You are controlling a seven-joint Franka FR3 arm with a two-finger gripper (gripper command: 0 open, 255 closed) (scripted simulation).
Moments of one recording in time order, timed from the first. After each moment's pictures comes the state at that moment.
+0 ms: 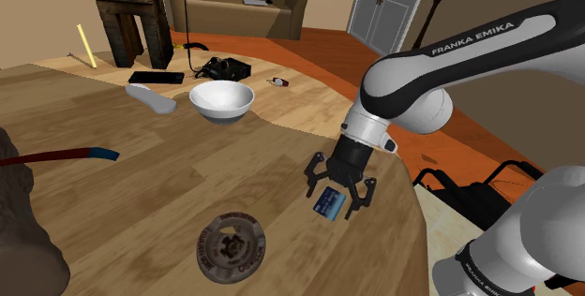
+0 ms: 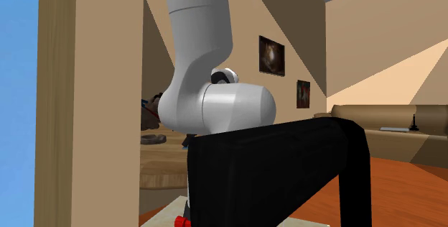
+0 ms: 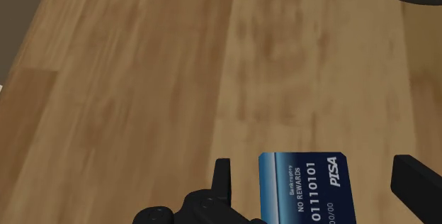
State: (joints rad) arm 0.01 -0.36 0.41 -2.71 0.93 2.16 0.98
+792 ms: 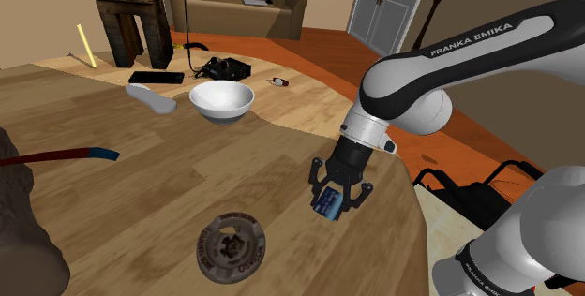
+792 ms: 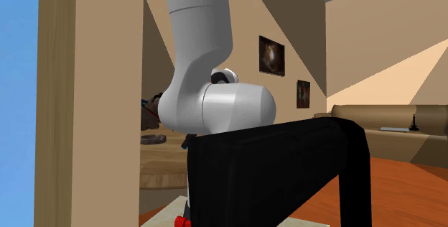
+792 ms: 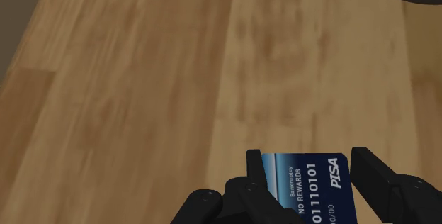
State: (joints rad) arm 0.01 -0.35 0.42 -2.71 0.93 2.17 0.98
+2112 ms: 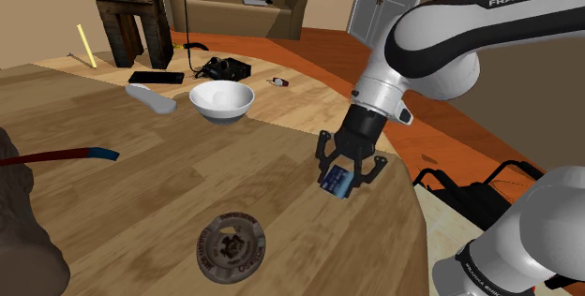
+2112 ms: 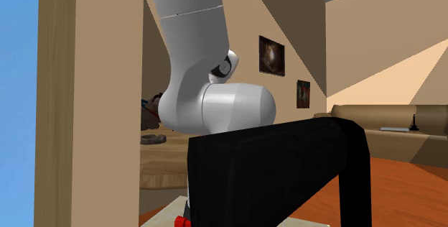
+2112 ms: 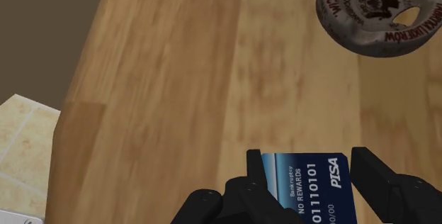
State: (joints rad) arm 0.00 -0.51 0.37 -2.64 0.84 1.96 1.11
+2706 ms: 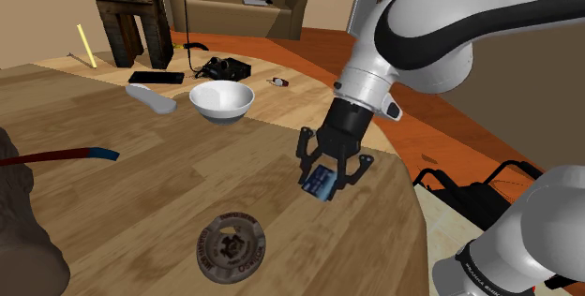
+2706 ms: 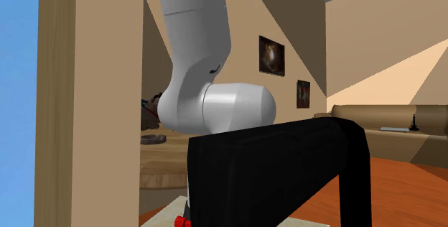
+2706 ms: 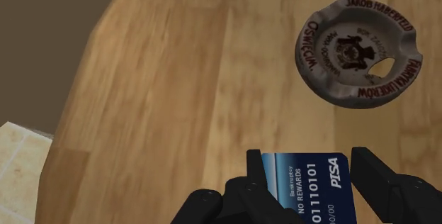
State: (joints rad) arm 0.03 -0.47 0.44 -2.54 0.86 1.98 1.22
